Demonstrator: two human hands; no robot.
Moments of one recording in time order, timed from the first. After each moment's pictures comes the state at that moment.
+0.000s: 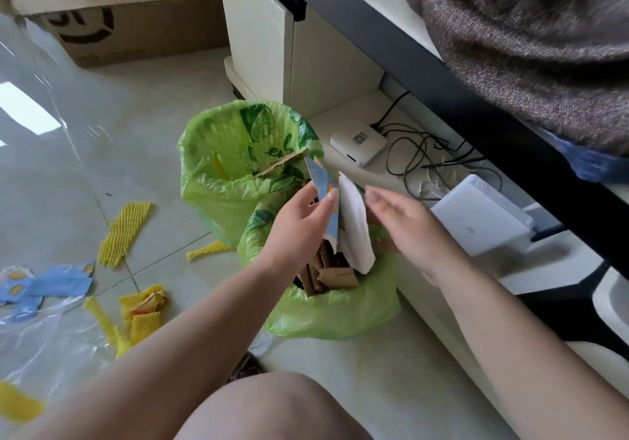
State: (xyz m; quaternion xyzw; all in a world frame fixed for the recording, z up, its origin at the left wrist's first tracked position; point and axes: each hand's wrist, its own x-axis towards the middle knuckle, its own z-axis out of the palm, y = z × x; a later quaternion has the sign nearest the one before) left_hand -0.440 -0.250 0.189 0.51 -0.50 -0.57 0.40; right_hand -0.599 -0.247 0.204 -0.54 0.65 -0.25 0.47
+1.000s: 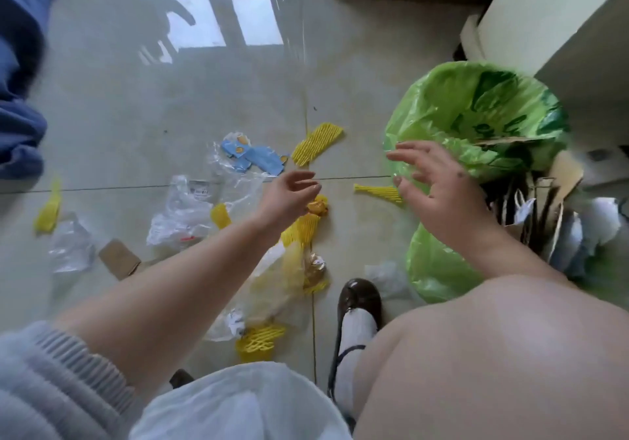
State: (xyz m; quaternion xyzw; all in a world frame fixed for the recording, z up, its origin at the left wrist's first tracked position) left_hand -0.207 -0.139 0.127 0.73 -0.20 -0.48 0.44; right_hand -0.406 -0.232 0.175 -0.84 0.36 -0.22 0.33
